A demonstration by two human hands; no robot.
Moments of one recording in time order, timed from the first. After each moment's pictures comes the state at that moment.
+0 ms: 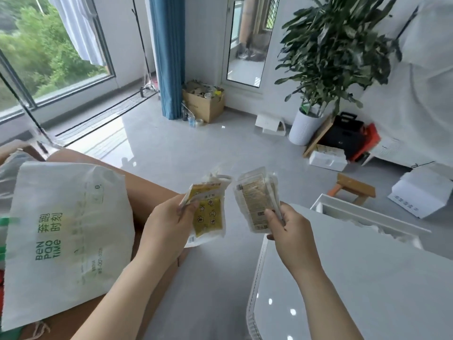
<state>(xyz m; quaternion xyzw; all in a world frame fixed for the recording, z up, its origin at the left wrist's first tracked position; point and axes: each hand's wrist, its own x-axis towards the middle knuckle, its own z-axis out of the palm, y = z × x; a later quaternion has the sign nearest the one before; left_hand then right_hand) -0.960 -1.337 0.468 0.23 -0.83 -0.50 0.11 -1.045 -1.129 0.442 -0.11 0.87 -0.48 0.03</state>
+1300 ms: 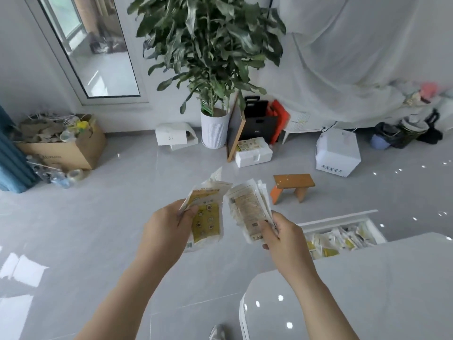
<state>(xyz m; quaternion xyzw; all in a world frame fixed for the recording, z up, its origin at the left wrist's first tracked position) -1.628 -1.307 0.453 0.00 -0.90 -0.43 -0.04 -1.577 -1.092 0.410 0.14 0.88 -0.46 -0.04</state>
